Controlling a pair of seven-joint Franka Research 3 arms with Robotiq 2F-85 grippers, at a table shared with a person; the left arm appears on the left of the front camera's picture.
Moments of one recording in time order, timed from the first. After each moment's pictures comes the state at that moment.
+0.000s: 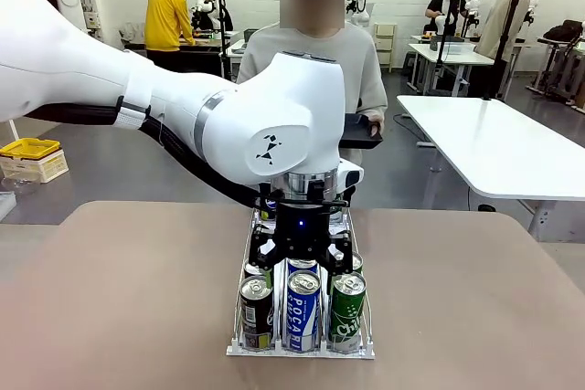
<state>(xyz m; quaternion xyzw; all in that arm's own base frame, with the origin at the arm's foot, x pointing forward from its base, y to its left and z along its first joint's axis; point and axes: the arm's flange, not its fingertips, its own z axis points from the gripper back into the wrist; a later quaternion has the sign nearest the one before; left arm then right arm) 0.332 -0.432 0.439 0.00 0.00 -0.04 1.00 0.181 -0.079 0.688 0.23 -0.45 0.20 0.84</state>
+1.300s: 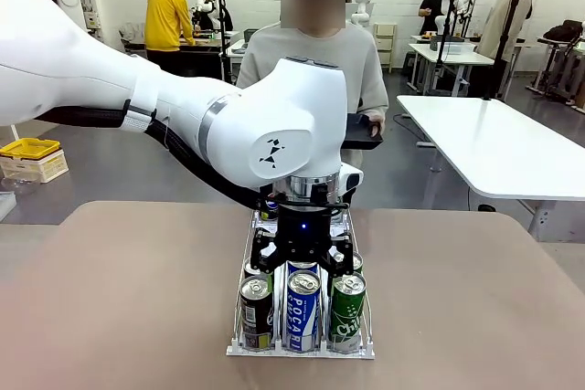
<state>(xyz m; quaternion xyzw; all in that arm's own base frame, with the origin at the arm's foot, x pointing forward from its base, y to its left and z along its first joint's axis) 0.335 -0.434 0.433 0.00 0.00 -0.03 1.00 0.181 -0.079 0.688 0.23 -0.45 0.20 0.84</state>
